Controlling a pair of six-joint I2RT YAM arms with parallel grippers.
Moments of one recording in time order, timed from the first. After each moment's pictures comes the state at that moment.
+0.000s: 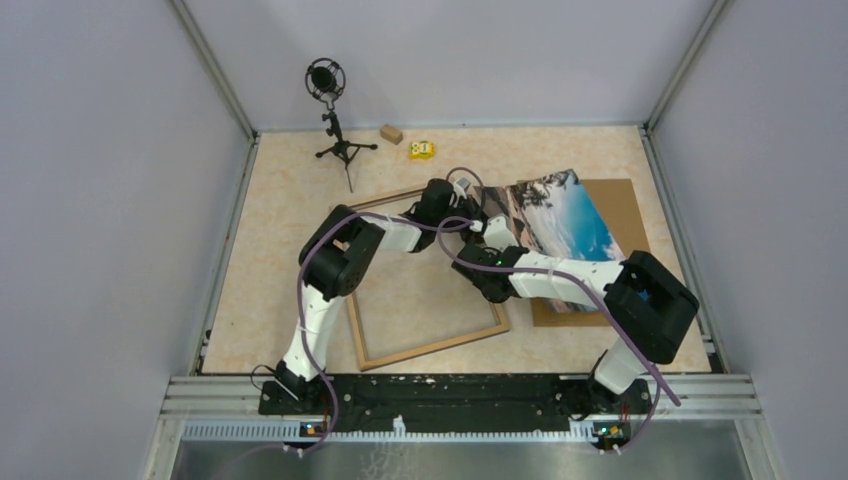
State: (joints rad) left arm -0.63 2.22 1.33 0.51 0.68 -1.36; right arm 0.92 1.61 0.95 -0.72 0.98 0.50
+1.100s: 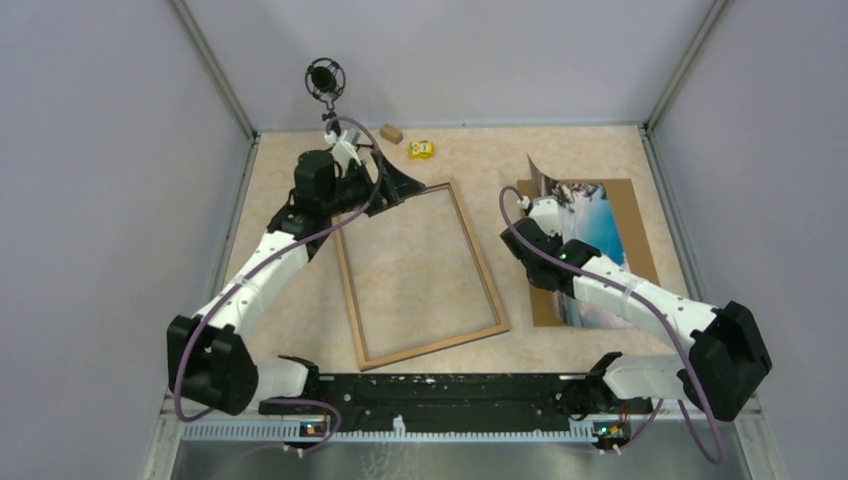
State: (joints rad) left arm -0.31 1.31 1.00 0.01 0.59 -0.86; right arm 0.73 1.24 0.85 -0.68 0.73 0.46
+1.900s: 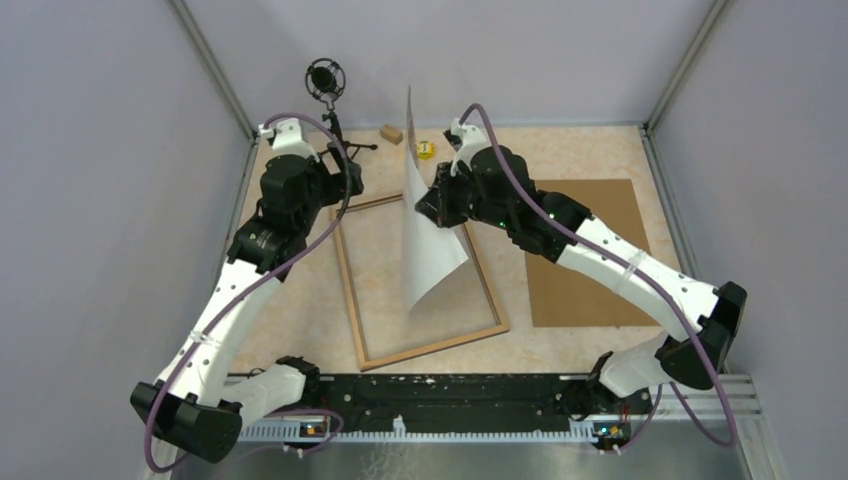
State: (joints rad) left arm -0.35 1.07 1.17 -0.38 -0.23 -0.42; right arm 0.91 1.43 1.50 -0.48 0.06 0.47
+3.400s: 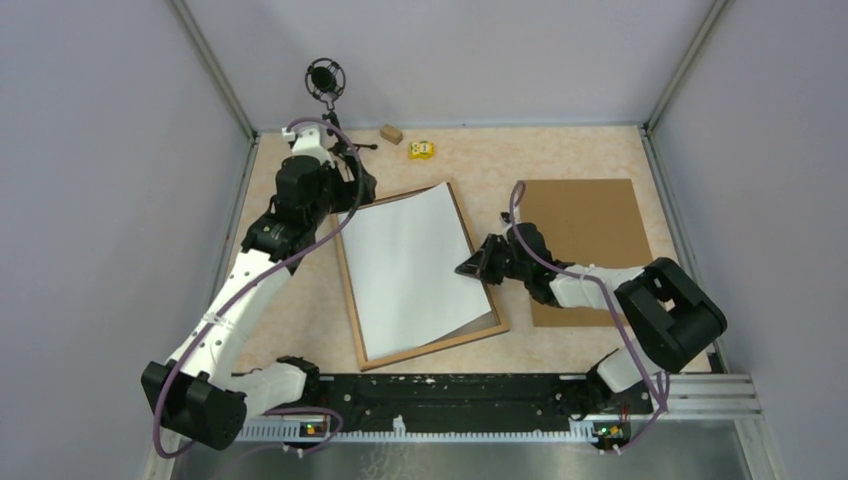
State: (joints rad) left arm -0.33 1.13 1.12 -0.35 -0.11 -0.42; right arm 0.61 1.51 0.56 0.42 -0.28 0.99
